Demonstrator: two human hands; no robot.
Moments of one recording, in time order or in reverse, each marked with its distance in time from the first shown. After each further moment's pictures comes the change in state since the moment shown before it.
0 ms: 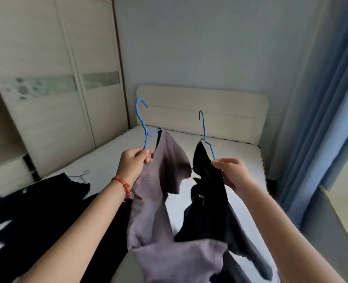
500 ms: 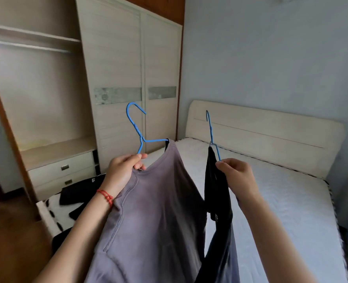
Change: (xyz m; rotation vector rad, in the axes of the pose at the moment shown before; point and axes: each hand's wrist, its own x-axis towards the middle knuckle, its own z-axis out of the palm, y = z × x) left_hand -0.041 0.037 -0.249 -0.114 0.227 -0.080; right_hand -0.074 -0.048 0.219 -0.063 -0.135 -0.314
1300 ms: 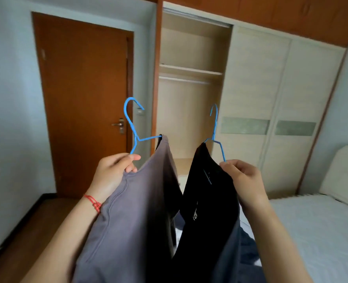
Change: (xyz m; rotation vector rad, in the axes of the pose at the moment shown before) left_hand 0.058 0.063 -0.434 0.376 0.627 0.233; right_hand 0.022 -0.107 0.464 0.329 -0.599 -0.177
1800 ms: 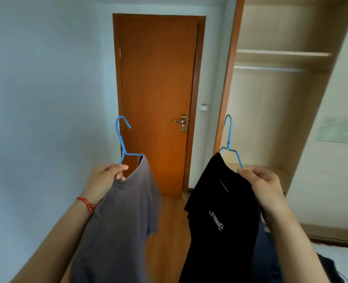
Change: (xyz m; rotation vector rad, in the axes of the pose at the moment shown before) left_hand 0.141 -0.133 -0.153 0.083 0.401 -0.288; right_hand 0.177 0.108 0.190 0.103 -0.263 0.123
